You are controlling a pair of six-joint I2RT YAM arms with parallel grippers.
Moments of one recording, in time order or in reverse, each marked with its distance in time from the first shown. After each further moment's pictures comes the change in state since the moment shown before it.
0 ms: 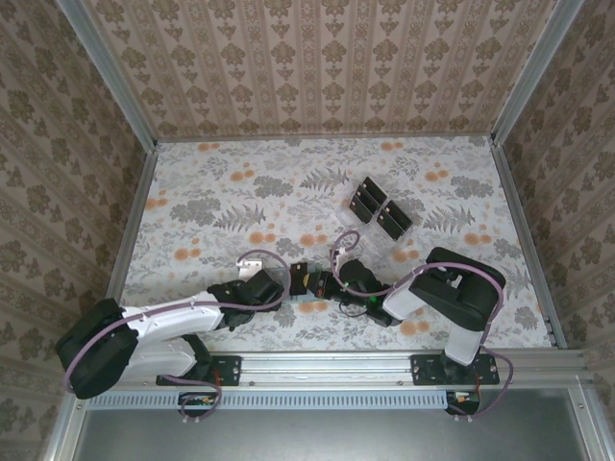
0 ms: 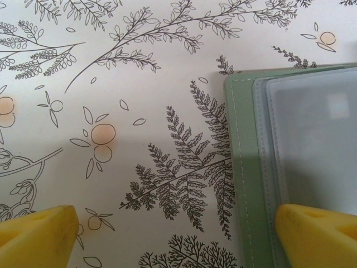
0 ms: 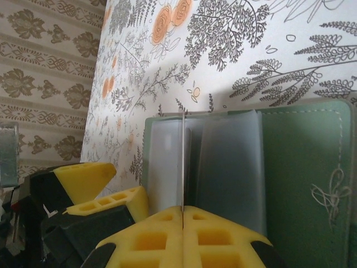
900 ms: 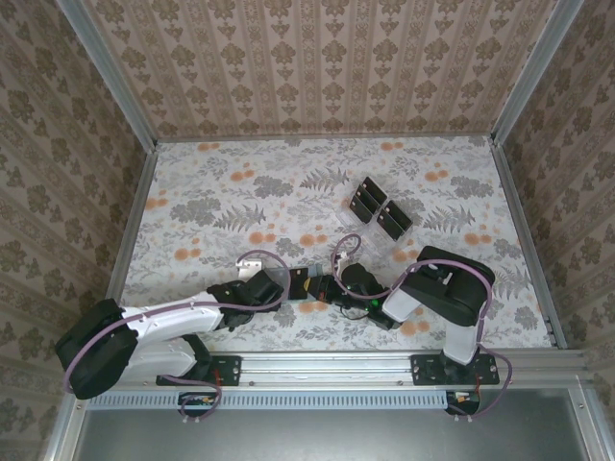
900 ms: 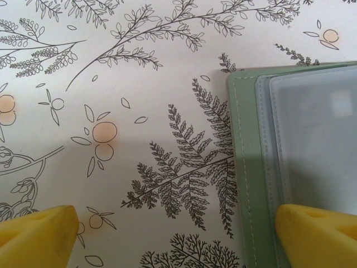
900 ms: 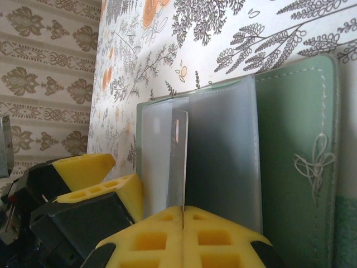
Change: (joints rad) left arm 0.000 -0.003 -0.005 0.000 0.000 -0.001; right arm 0.000 0.064 -0.027 0.095 -0.040 0.063
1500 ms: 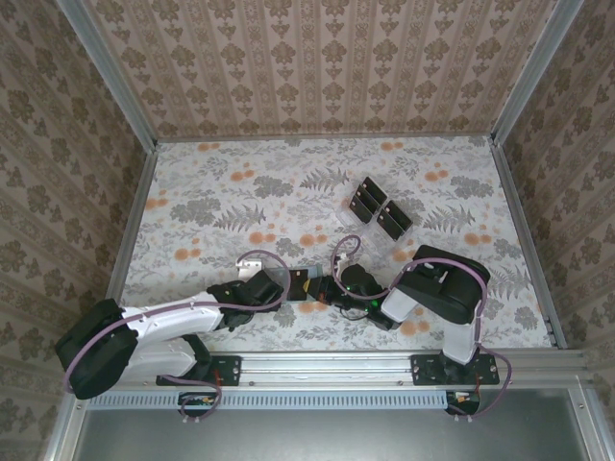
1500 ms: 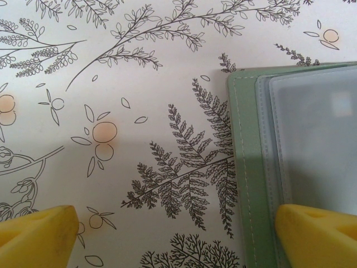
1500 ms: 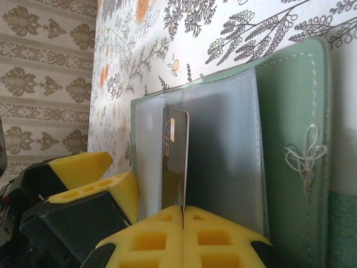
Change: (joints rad) left arm 0.000 0.000 0.000 0.000 0.000 0.000; right arm 0.000 0.030 0.000 0.027 -0.015 0.027
